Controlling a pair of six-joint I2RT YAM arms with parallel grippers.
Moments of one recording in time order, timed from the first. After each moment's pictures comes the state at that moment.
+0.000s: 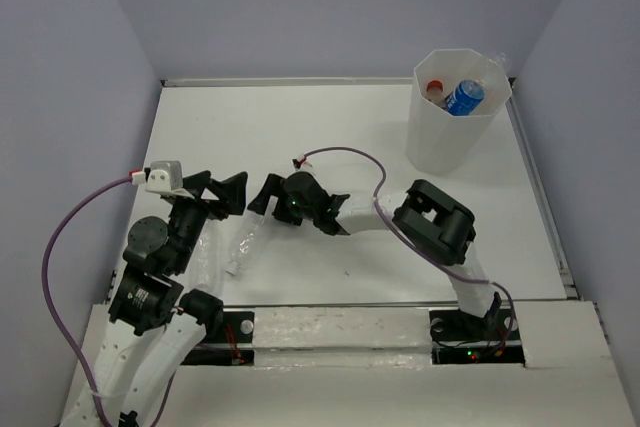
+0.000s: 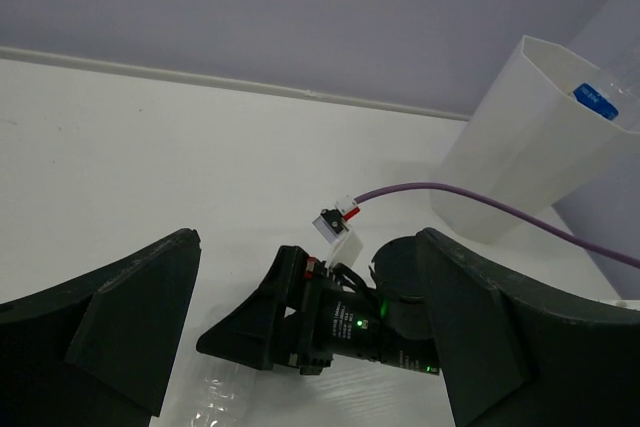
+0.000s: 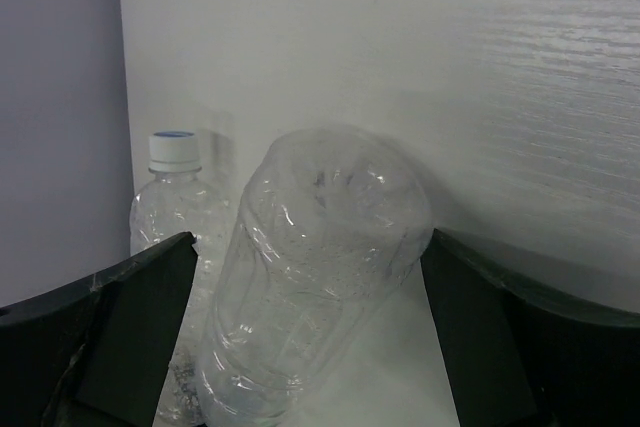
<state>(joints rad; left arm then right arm) -0.43 0.36 0.70 -0.28 -0.16 -0.36 1.00 2.11 1.28 0.33 0.07 1.10</state>
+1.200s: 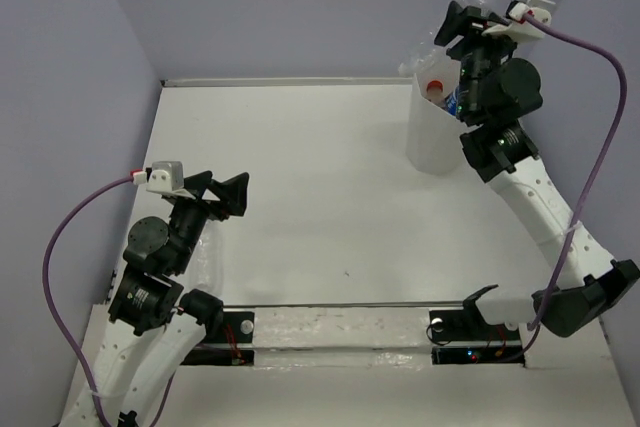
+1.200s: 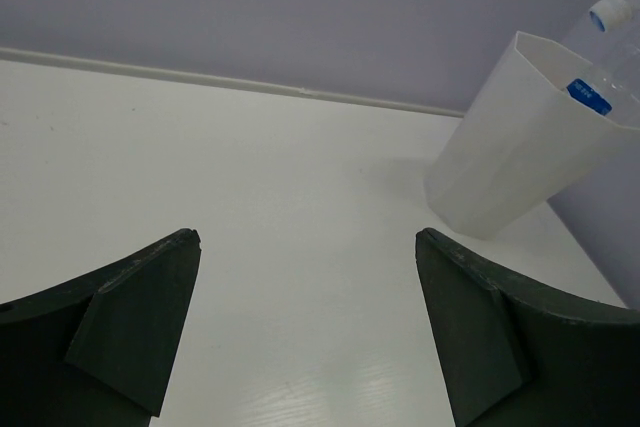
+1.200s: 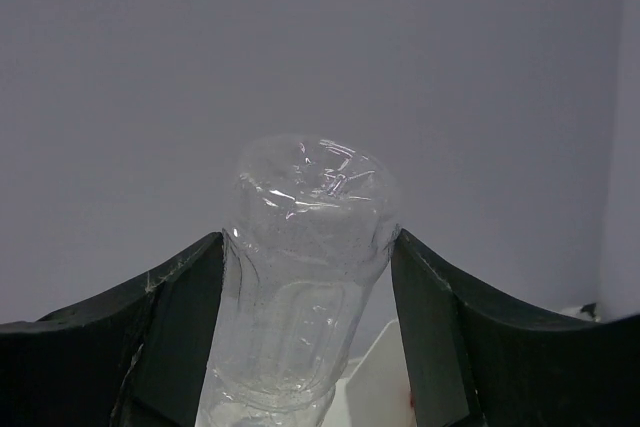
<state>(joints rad) -0.43 0.36 0.70 -0.28 -0.15 -0.36 0.49 1.29 1.47 0.31 0.57 0.04</state>
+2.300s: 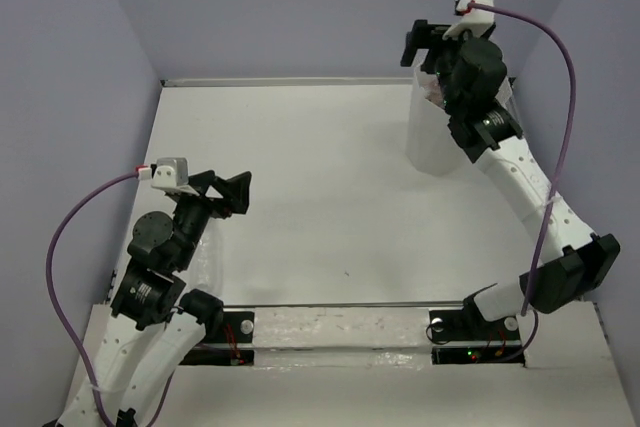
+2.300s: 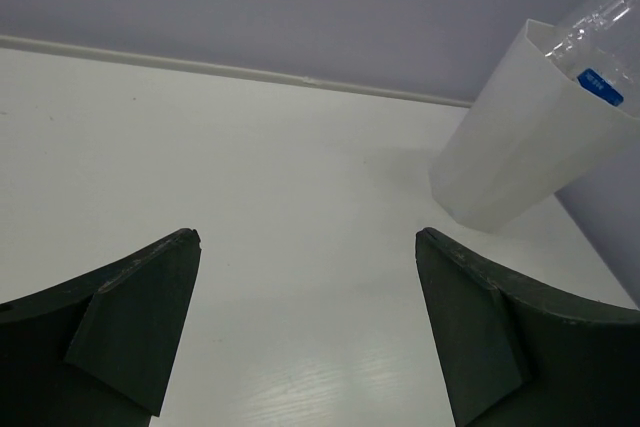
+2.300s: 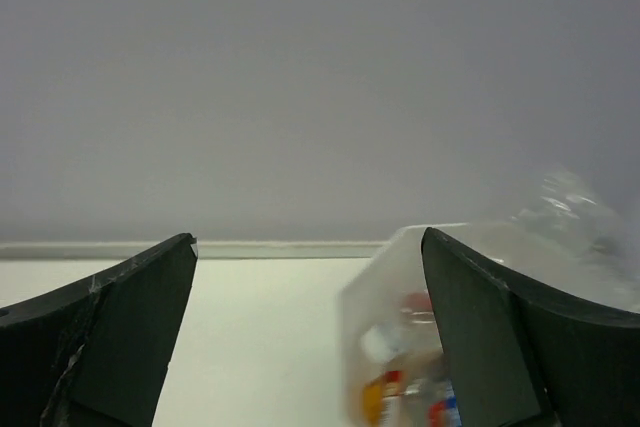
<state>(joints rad) -0.44 0.39 0.70 -0.28 -0.16 -0.36 0.35 1.46 1.60 0.00 0.39 -0.01</state>
